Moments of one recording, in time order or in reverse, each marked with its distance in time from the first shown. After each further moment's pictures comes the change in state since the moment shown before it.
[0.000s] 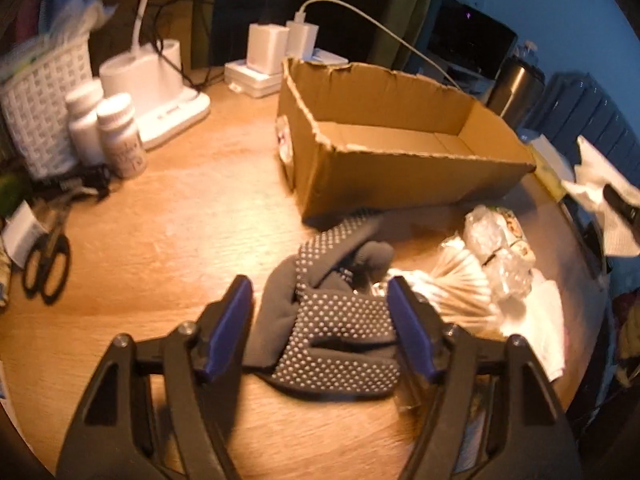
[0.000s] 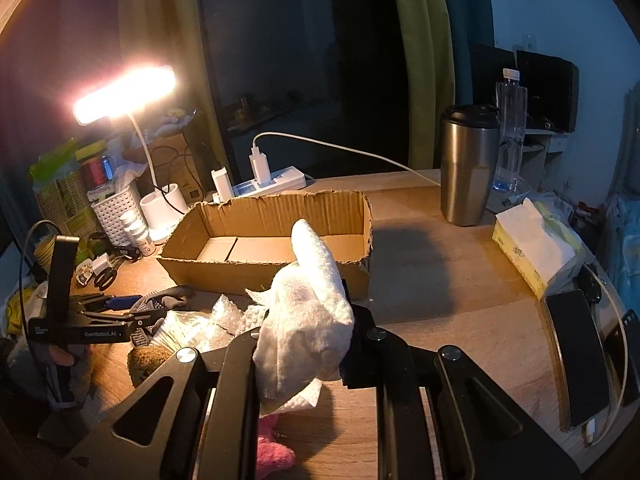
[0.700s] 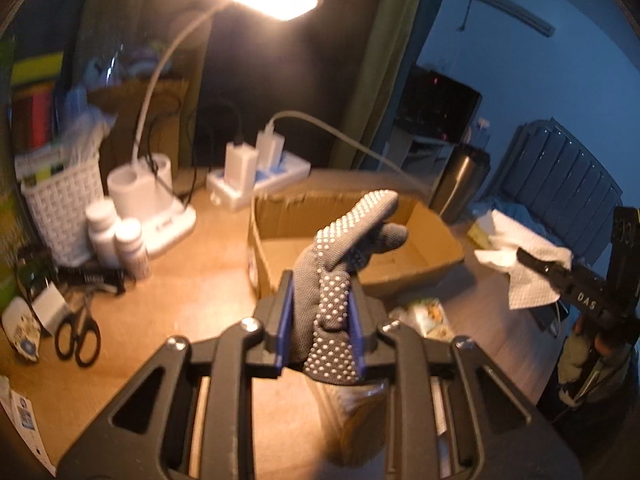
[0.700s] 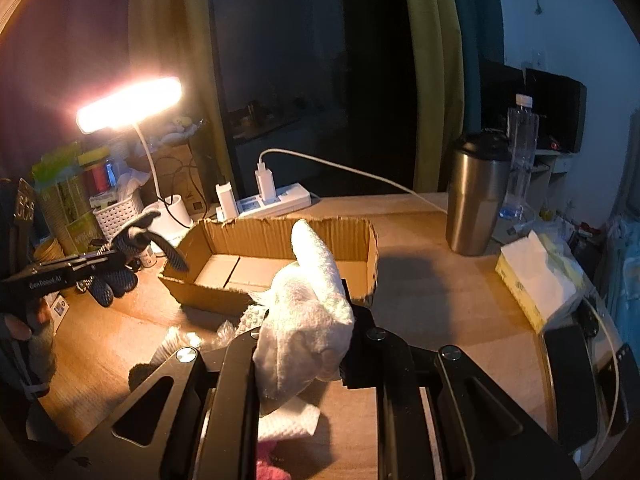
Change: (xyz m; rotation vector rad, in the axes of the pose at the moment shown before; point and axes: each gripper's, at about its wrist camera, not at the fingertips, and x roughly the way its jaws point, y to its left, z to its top) left arm -0.074 -0.014 0.033 -0.006 -0.247 -0.117; right arm 0.004 0.004 0.024 -0.050 -0.041 0.006
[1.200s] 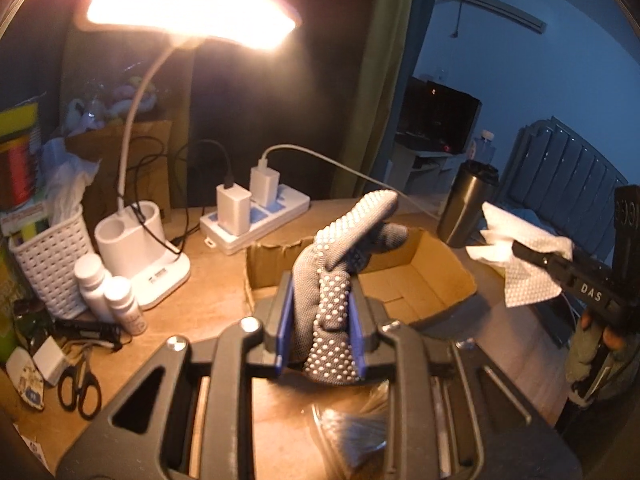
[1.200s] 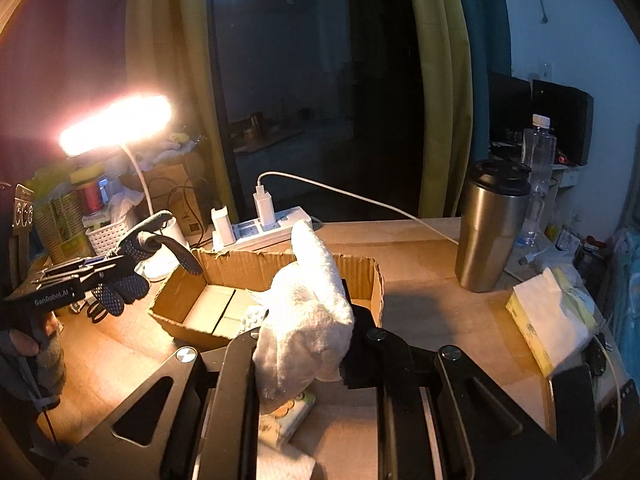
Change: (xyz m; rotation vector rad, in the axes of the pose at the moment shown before) left arm 0.020 -0.012 0.032 0.066 -0.092 0.035; right arm 0.032 -0.007 0.029 -0.007 -0.035 0.015
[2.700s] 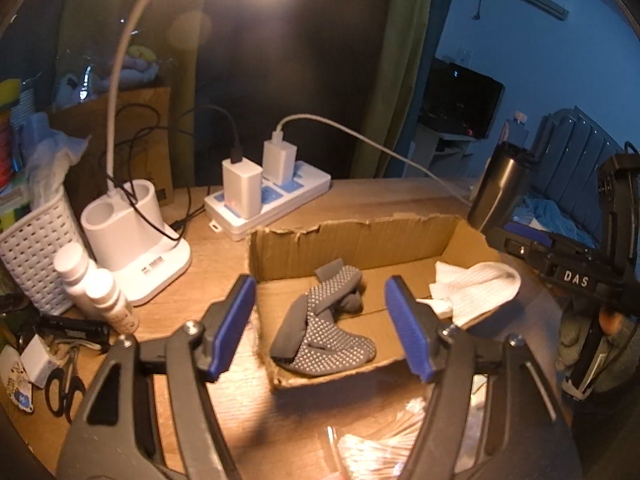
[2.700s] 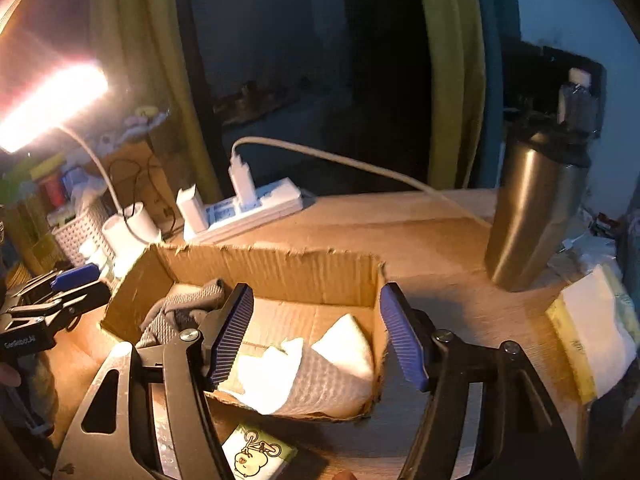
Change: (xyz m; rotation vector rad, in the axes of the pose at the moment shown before) left arm 0.058 0.007 -0.003 -0.011 0.076 0.070; right arm 0.081 -0.020 0.008 0.037 0.103 0.007
